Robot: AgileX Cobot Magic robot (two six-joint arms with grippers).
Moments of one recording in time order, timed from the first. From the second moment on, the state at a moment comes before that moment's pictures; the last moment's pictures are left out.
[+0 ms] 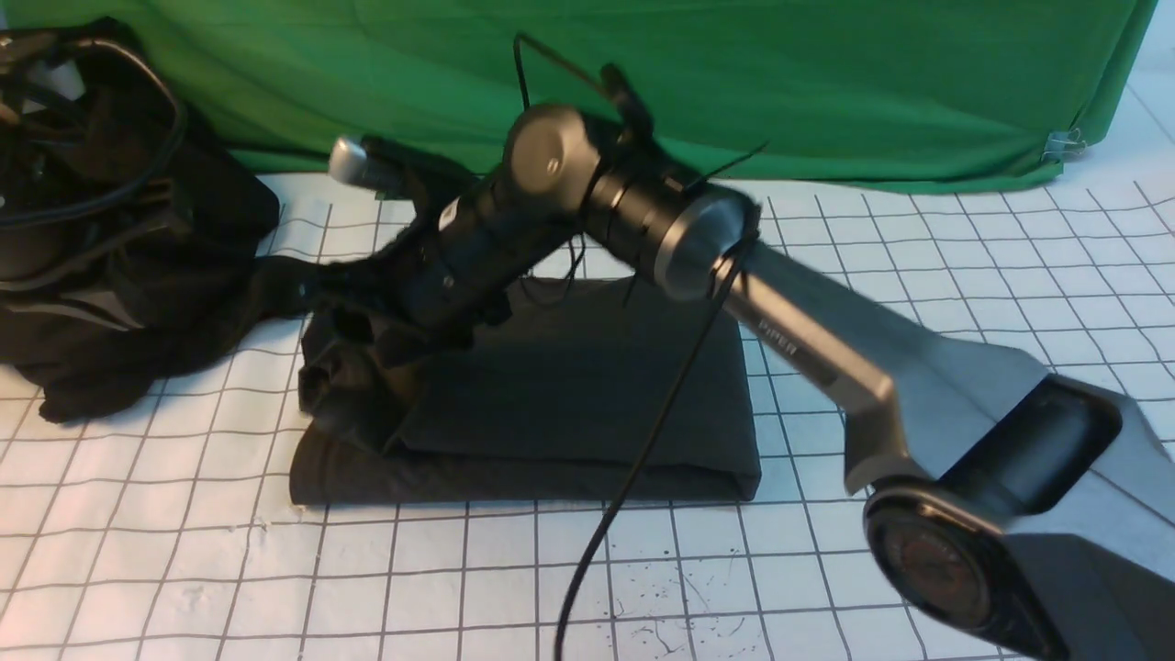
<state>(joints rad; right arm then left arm) 0.72 2.54 -2.55 0.61 1.05 0.10 0.08 1.52 -1.31 -0.11 1.02 -0.10</state>
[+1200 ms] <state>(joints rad) 0.51 2.12 -1.60 0.14 1.06 -0.08 -0.16 1.89 -1.28 -0.03 0.93 -0.21</state>
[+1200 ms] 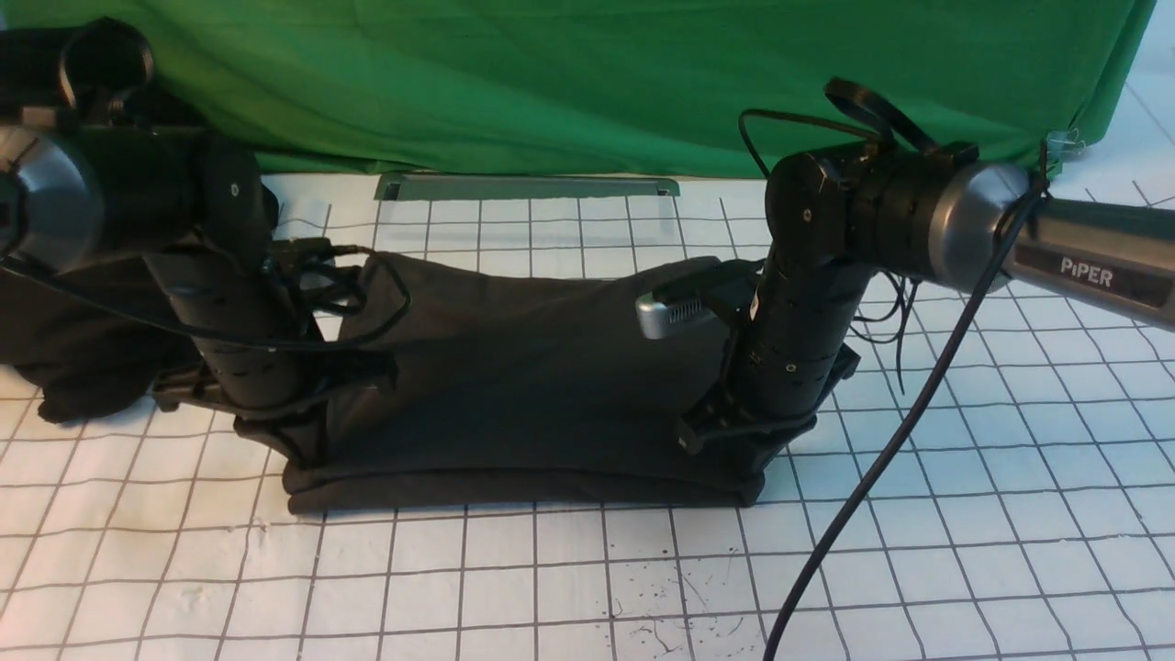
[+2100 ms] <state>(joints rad) 0.47 0.52 -0.85 0.02 0.24 -0.12 -0.16 0.57 -1.00 -0.01 0.90 -0.16</state>
